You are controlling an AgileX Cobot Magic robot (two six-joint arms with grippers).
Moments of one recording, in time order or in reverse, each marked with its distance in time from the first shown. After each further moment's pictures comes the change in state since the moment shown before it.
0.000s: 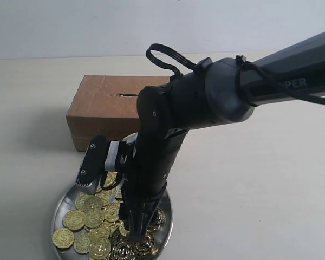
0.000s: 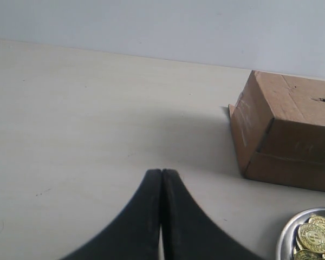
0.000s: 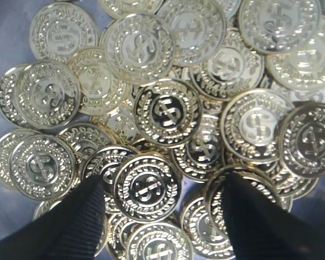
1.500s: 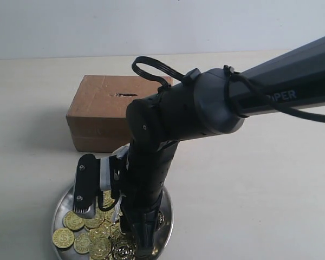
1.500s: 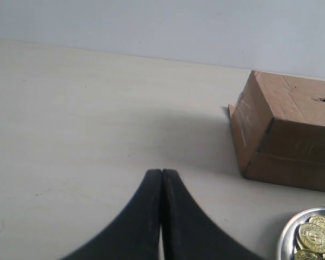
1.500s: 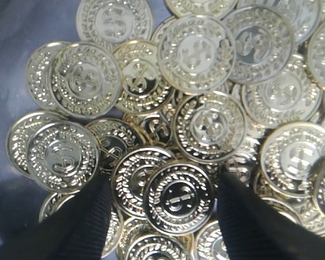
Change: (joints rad) left arm 0.000 0.000 0.000 0.000 0.000 0.000; right arm 0.047 0.013 -0.002 -0.049 -0.001 -0.133
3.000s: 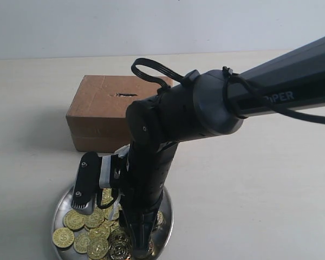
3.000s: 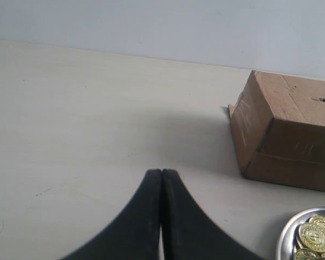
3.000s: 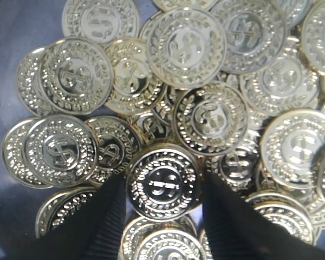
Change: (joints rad) left arm 0.000 0.000 0.000 0.000 0.000 0.000; right arm 0.000 0.004 0.000 -0.002 -0.002 0.087
